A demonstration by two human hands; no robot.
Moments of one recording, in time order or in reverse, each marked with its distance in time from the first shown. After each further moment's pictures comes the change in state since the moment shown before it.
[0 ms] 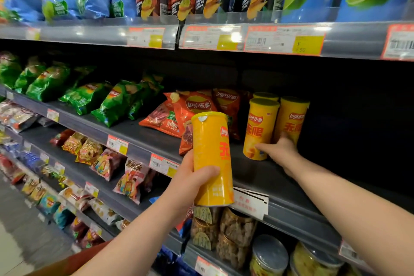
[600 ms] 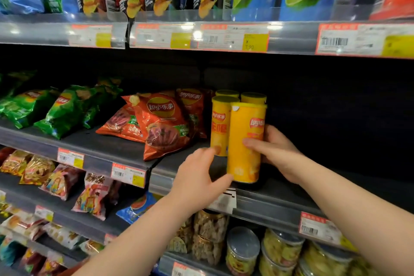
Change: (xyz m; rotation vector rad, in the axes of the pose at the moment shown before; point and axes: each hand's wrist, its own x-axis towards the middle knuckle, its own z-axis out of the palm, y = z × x) left_hand 0.039 -0.014 0.053 0.955 -0.108 0.480; right_hand -0.070 -0.017 -0.072 0.243 -0.221 -0.030
